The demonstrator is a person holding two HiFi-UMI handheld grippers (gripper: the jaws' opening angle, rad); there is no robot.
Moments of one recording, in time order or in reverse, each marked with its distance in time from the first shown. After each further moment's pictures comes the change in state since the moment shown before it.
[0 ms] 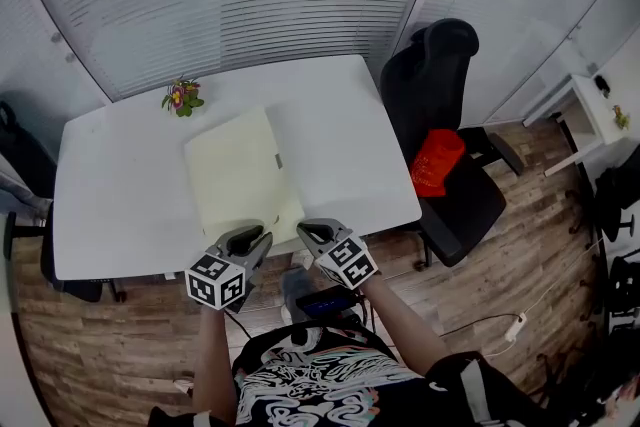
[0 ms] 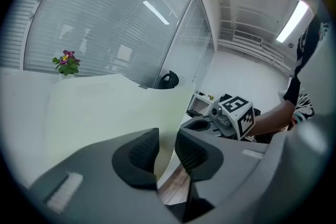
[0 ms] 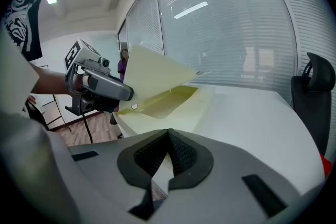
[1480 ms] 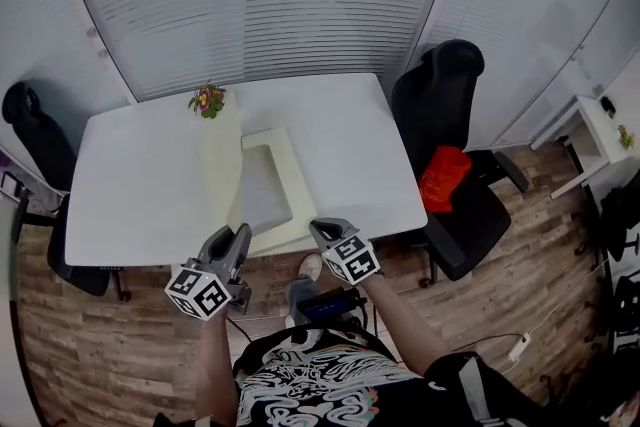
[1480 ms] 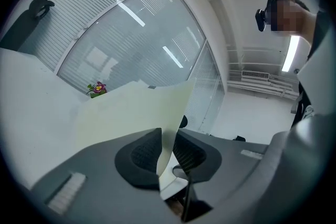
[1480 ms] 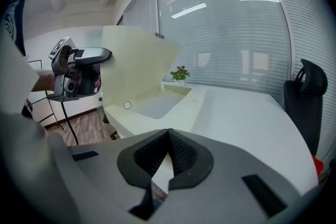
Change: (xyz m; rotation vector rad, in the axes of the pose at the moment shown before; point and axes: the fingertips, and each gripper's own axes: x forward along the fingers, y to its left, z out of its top) left arm -0.098 0.012 0.044 -0.183 -0.473 0.113; right arm 0.001 -0.002 -0.002 -0.012 0.006 -0.081
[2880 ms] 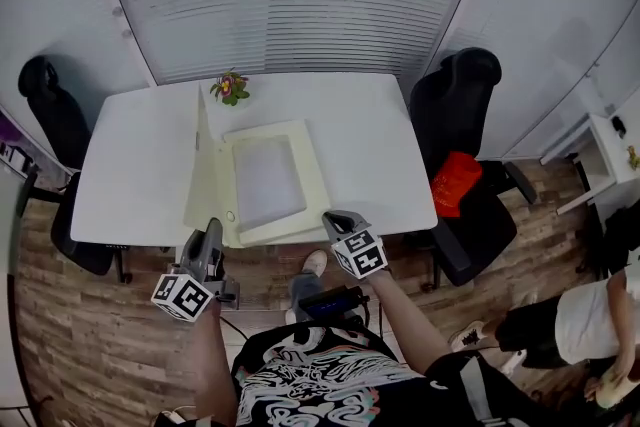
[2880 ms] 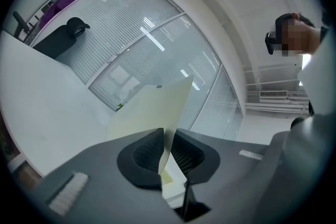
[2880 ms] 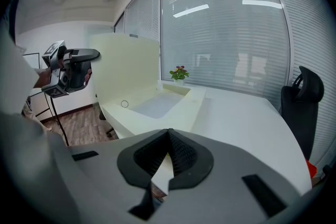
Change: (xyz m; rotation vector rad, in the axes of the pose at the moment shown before) left arm -0.081 0.041 0.034 -0.121 -0.254 0.183; right arm 0.001 -0.001 0.001 -0.032 0.008 -0.045
